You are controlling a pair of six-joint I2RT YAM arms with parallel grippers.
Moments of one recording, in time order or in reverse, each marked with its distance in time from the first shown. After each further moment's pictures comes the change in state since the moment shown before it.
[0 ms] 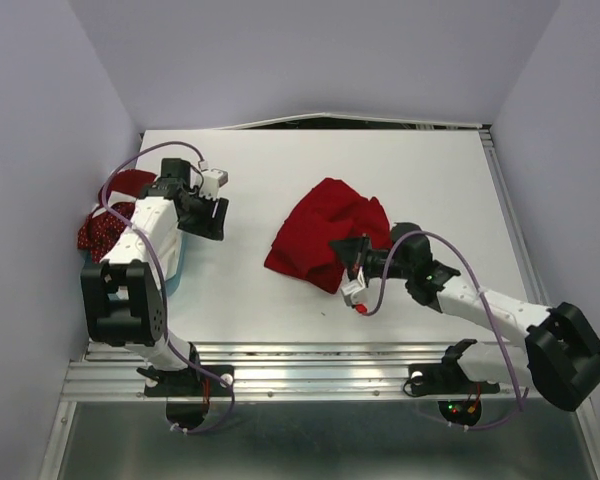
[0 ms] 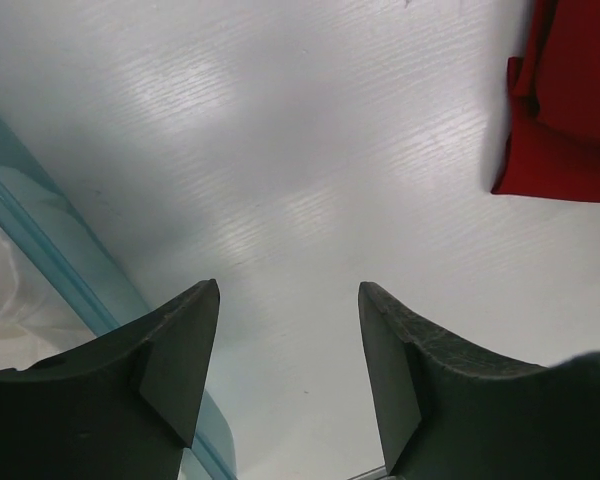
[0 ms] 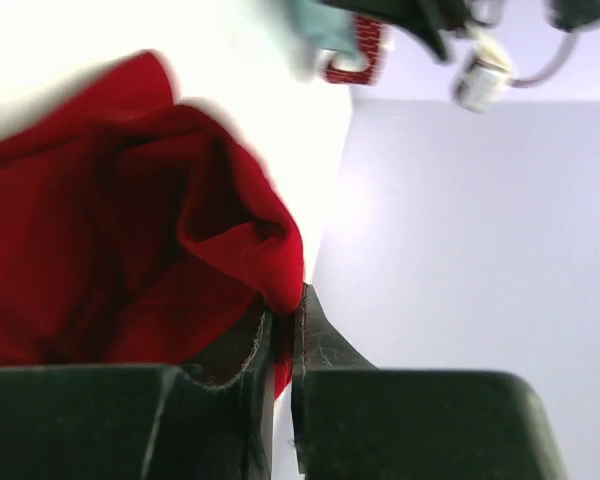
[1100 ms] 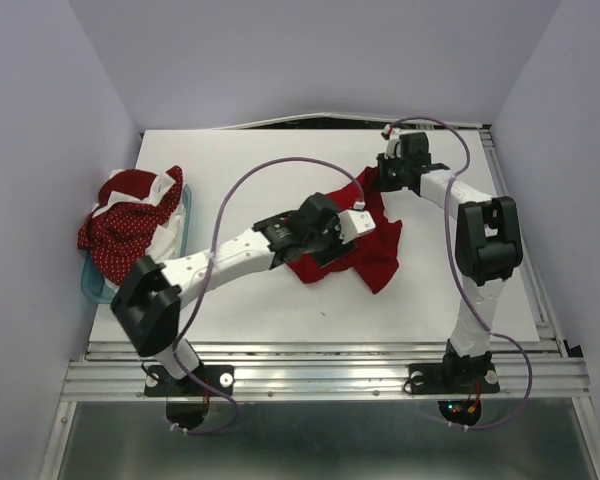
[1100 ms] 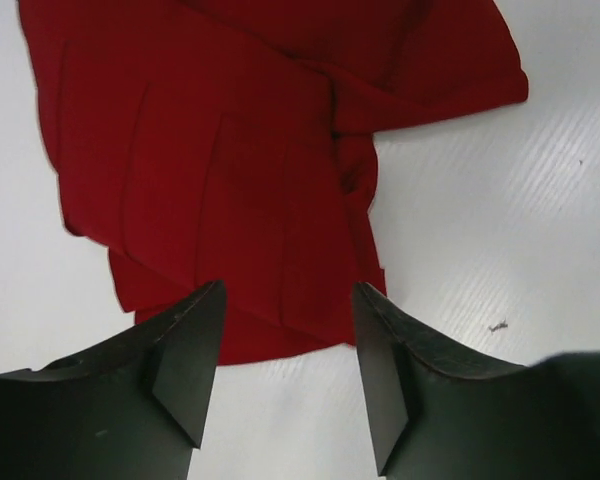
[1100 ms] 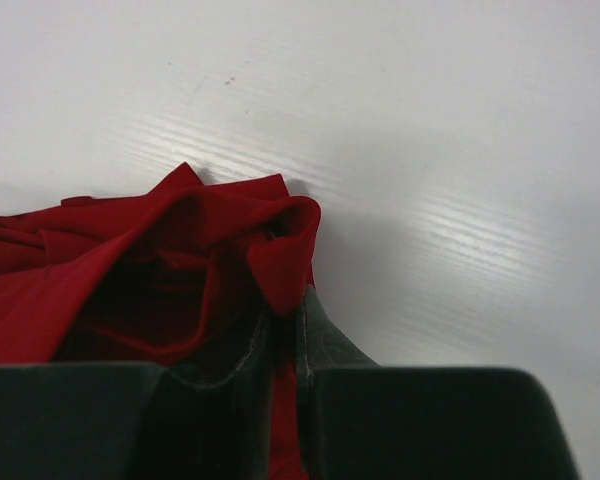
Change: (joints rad) left arm -0.871 -0.051 -0.010 0.365 -0.264 0.048; right arm -0.442 0.813 1.013 -0.527 0.406 1.704
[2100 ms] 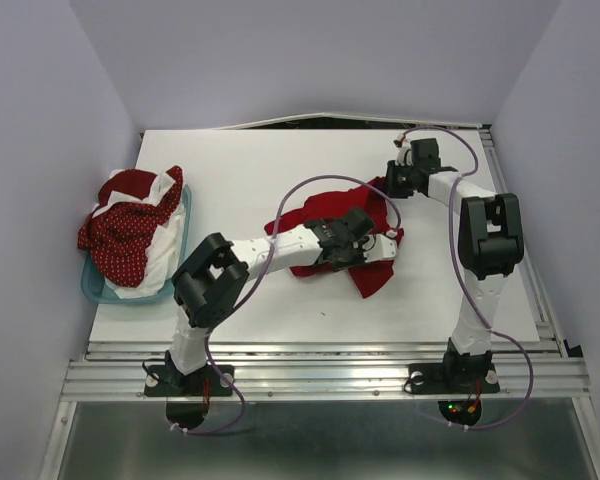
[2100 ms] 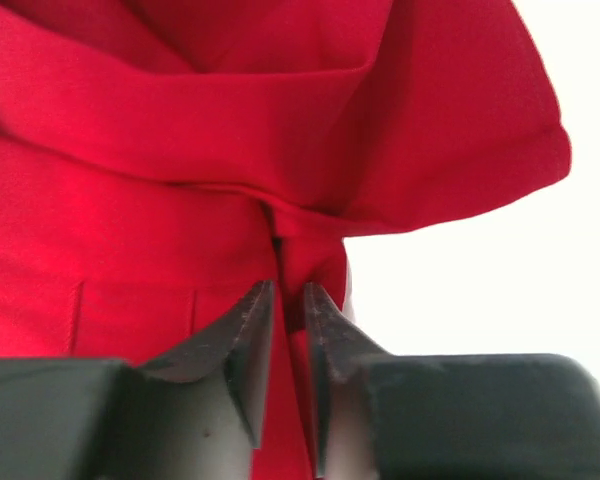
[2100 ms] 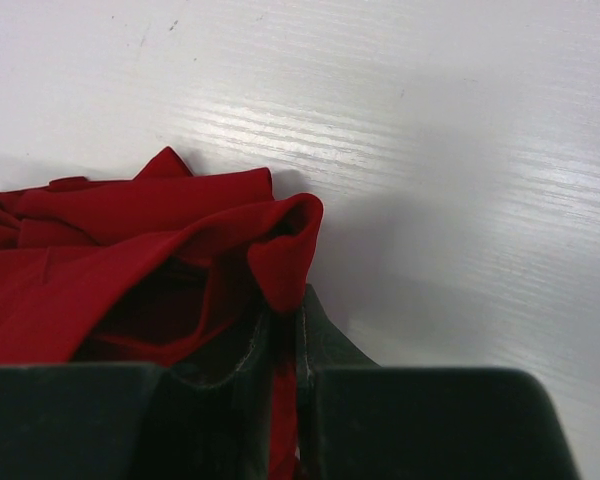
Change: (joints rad) left arm -0.092 0.417 0.259 -0.089 -0.043 0.203; right arm -0.092 0.056 -0.011 -0.048 -0.126 0.120
